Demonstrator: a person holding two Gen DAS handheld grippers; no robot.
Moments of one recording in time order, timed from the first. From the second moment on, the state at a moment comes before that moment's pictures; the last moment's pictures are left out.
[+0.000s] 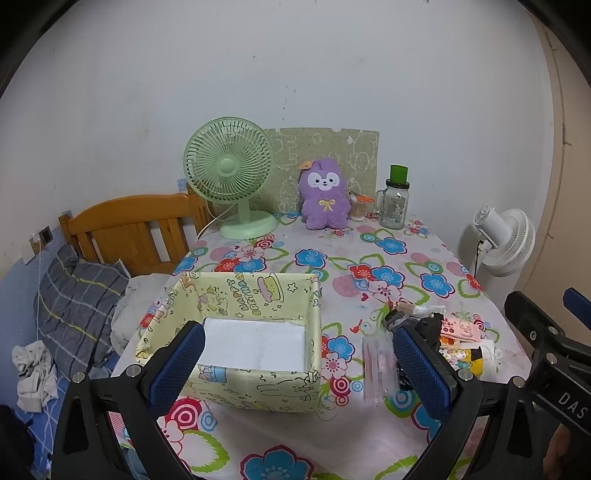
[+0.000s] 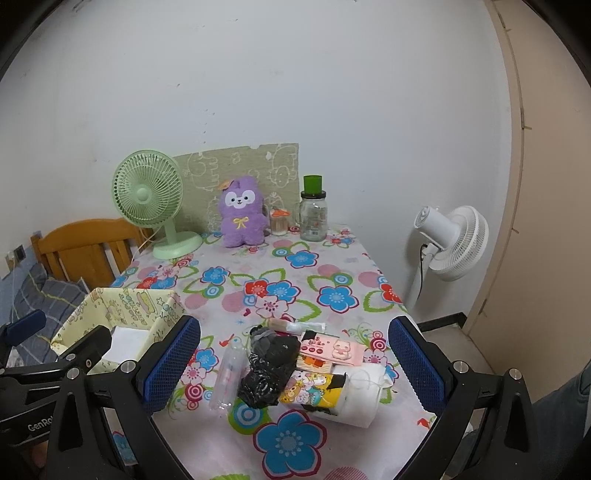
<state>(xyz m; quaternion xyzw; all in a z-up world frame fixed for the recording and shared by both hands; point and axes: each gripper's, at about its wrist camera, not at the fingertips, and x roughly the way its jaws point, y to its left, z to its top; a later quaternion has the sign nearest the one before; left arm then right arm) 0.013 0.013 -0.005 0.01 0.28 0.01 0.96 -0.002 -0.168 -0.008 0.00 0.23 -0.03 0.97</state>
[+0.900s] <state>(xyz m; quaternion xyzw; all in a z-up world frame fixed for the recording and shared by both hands) 0.020 0.002 -0.016 0.02 0.29 0.00 0.96 0.000 -0.171 -0.010 0.01 0.23 -0.02 0.97</state>
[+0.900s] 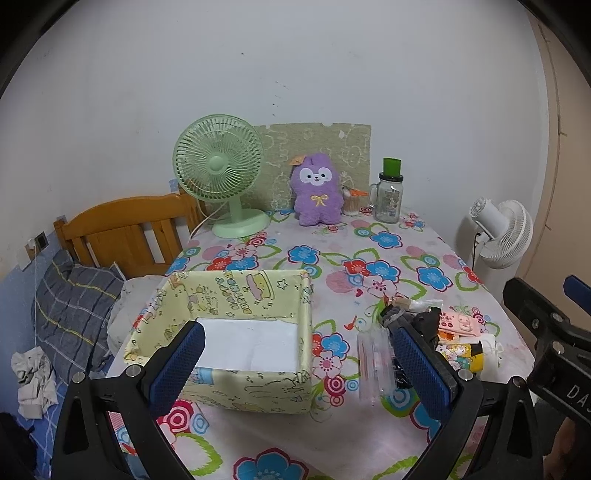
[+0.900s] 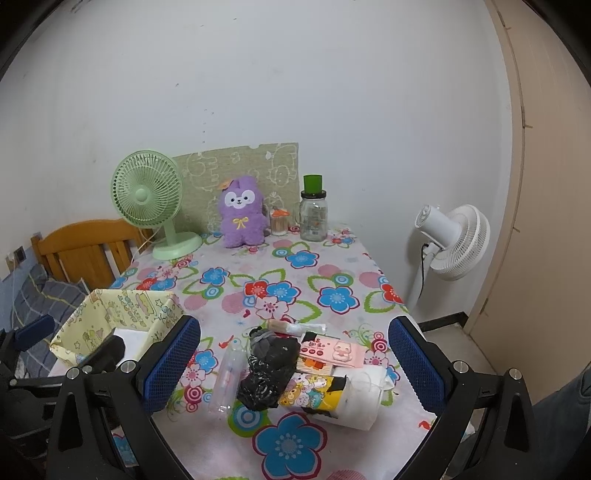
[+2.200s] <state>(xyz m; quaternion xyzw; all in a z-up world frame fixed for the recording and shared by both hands) 0.099 -0.108 -0.097 0.06 0.39 -0.08 0.92 0.083 -0.239 -0.085 0.01 0.32 -0.03 0.95</state>
